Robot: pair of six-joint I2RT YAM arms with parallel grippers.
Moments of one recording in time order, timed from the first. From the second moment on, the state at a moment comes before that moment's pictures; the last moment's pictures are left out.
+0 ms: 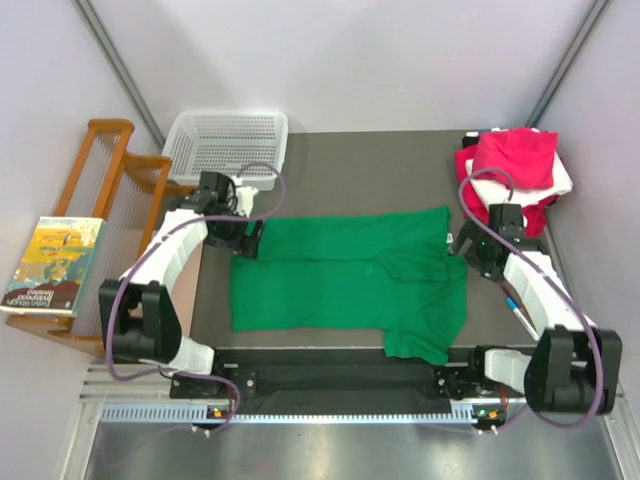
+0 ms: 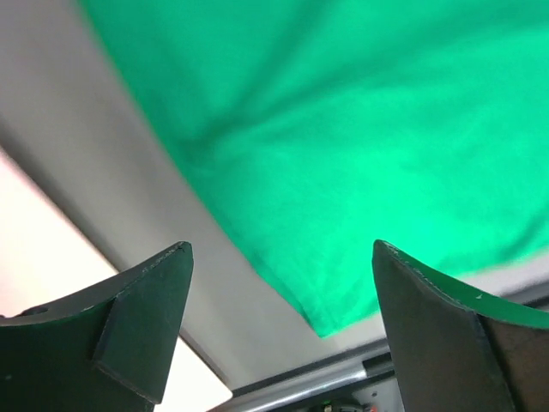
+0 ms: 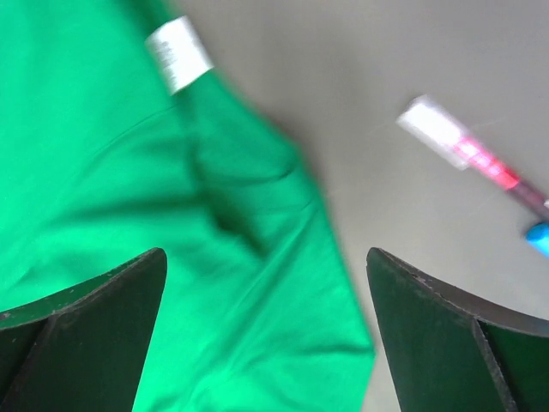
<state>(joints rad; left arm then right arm) -0.10 1.49 1.17 -0.86 0.18 0.22 -0.05 1.20 0.76 -0.58 0.05 0.54</state>
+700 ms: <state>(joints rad) -0.33 1.42 1.02 -0.99 0.01 0.40 0.35 0.78 0.57 -0.85 -0.17 0.68</state>
